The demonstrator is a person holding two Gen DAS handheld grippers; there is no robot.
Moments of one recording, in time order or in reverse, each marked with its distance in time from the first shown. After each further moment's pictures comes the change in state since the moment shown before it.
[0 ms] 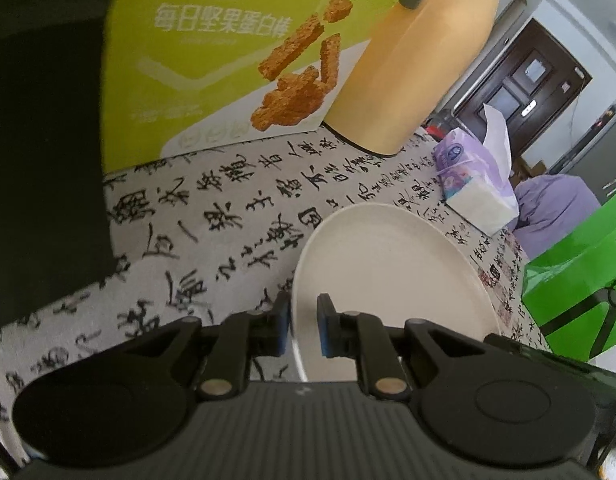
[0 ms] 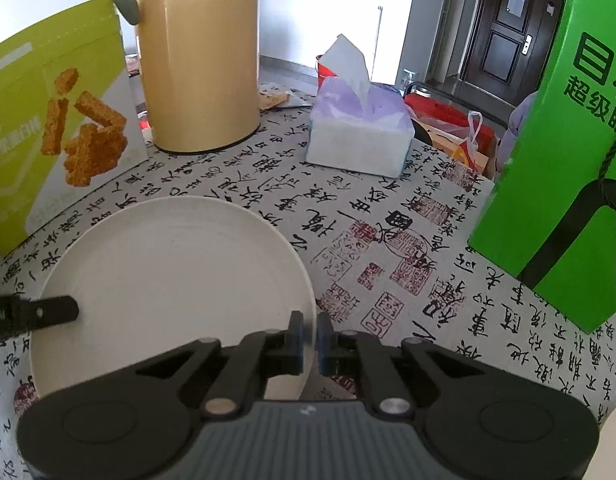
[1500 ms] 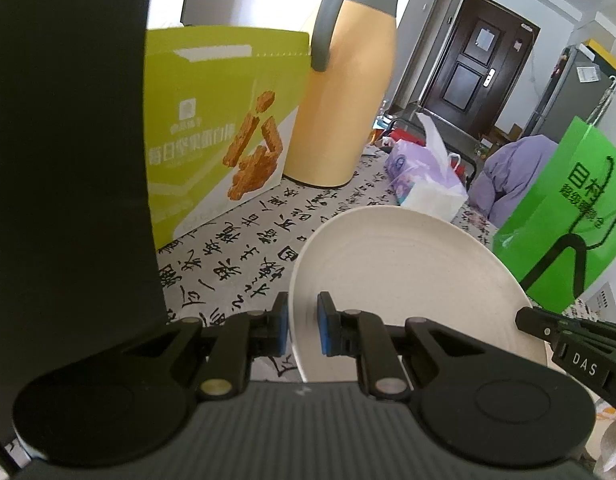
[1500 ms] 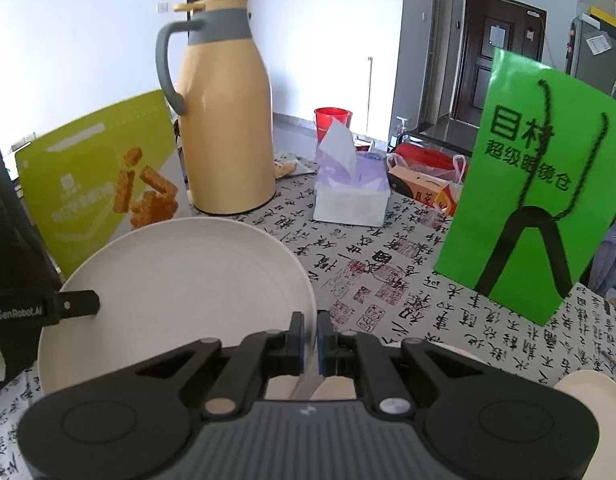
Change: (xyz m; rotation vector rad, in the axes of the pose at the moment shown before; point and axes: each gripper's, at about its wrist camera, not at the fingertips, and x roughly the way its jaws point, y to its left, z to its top) left arm -0.098 -0.030 -0.005 0.252 -0.099 0.011; right arm -0.118 0.003 -0.027 0.054 -0.173 0.024
